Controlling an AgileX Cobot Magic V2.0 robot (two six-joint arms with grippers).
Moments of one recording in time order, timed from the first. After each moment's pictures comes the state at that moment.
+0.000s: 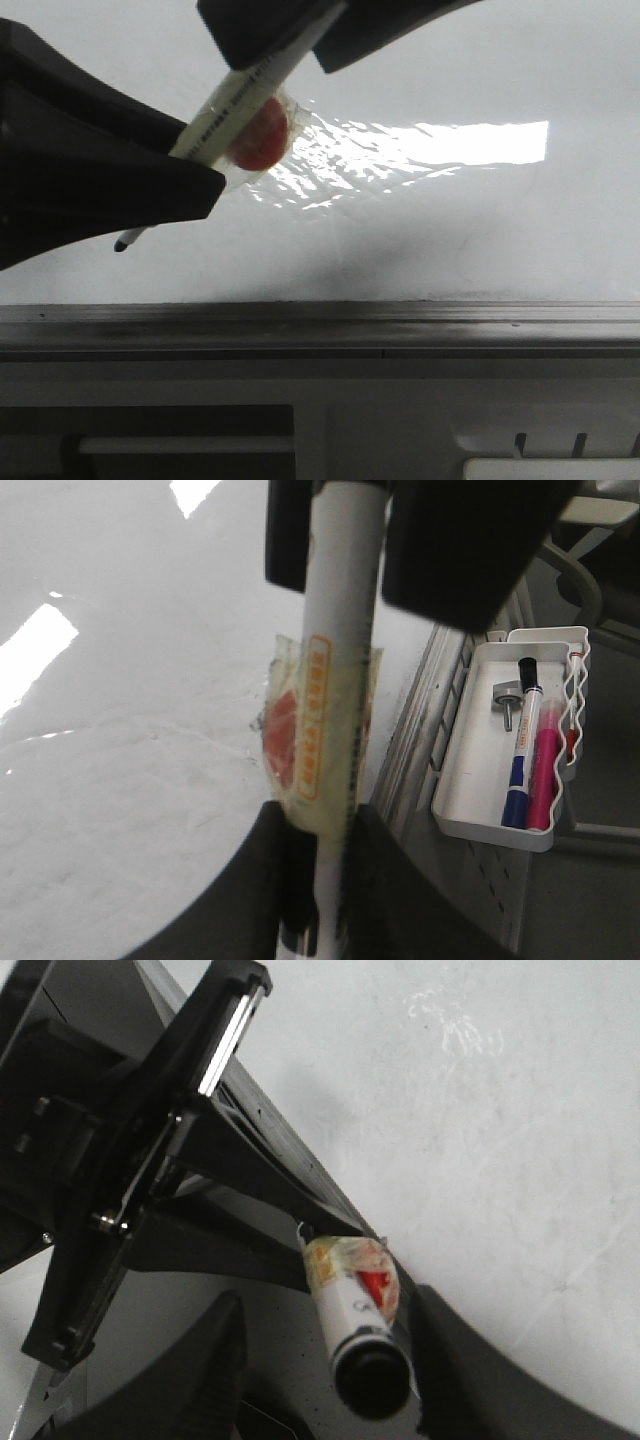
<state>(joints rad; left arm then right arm) -0.86 1.04 -0.37 0.46 -0.31 0.07 0.92 1.10 -0.89 0.16 0.46 -0.10</state>
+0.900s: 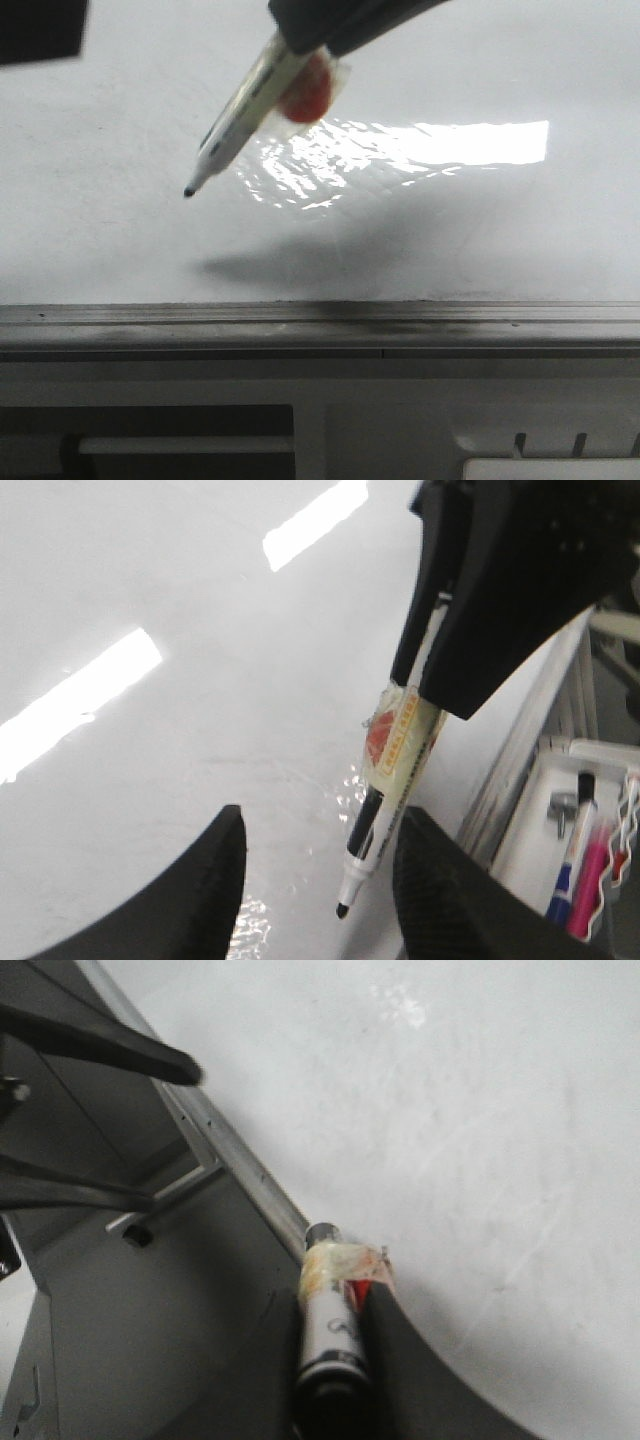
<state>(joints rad) -0.86 0.72 -0.37 0.26 -0.15 0.07 0.84 1.09 -0.91 0.16 0.47 -0.07</state>
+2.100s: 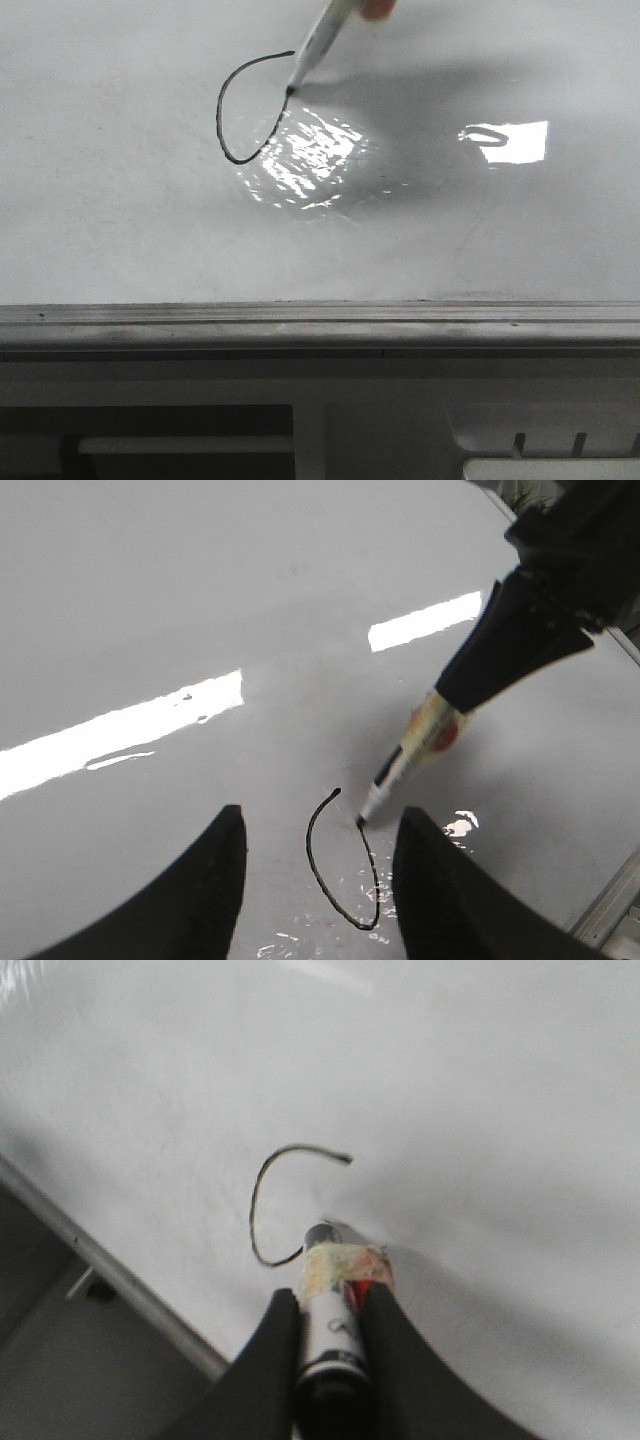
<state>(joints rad) -0.73 0.59 -0.37 0.04 -0.19 0.07 0.57 1.26 -1.25 0.18 0.74 -0.01</state>
